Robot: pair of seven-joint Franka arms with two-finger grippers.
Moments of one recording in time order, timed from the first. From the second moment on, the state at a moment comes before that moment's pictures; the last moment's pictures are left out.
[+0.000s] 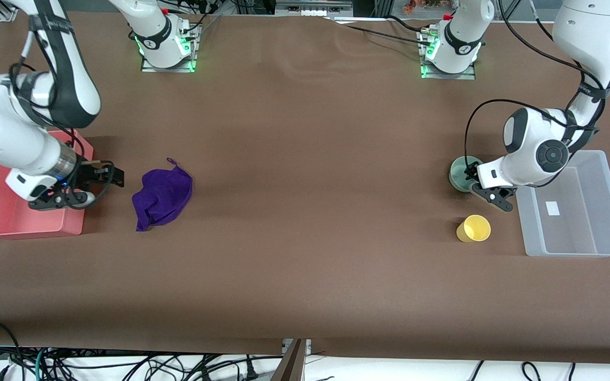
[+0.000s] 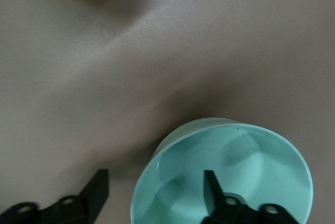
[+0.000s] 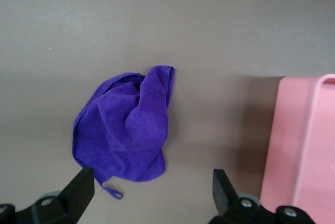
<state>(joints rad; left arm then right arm) 0.24 0.40 -0.19 -2.22 0.16 2.45 0.52 -0.08 0.24 0.10 -1.94 -0.03 2.15 -0.11</state>
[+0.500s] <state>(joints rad) 0.24 0.40 -0.19 -2.22 0.16 2.45 0.56 -0.05 0.41 0.10 -1.97 -0.02 2.35 -0.04</state>
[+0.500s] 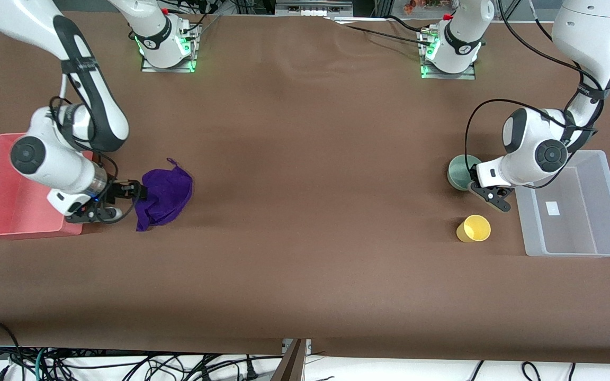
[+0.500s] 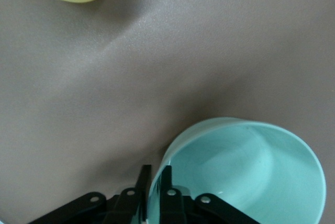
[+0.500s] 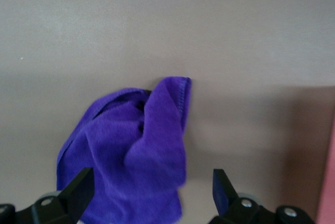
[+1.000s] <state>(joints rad) 0.24 0.27 -0.22 -2.09 0.16 2.15 0.57 -0.02 0.47 0.10 -2.08 -0.02 2.56 0.03</state>
